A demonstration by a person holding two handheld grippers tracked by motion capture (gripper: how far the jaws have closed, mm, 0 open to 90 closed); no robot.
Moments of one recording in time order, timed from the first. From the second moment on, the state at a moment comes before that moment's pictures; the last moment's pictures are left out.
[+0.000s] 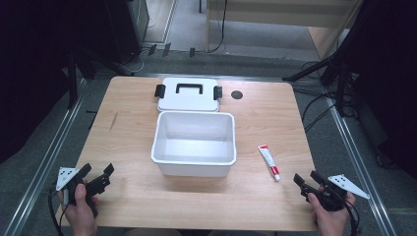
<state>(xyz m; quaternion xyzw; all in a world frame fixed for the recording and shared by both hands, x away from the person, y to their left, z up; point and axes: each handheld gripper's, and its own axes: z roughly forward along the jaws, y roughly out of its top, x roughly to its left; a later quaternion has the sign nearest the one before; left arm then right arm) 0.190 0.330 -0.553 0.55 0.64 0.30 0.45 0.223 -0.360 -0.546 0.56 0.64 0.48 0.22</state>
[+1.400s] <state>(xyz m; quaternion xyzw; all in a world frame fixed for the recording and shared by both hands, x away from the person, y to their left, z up) 0.190 0.330 -0.553 0.55 0.64 0.29 0.45 0.315 -0.246 -0.489 0.49 0.87 -0.04 0.03</state>
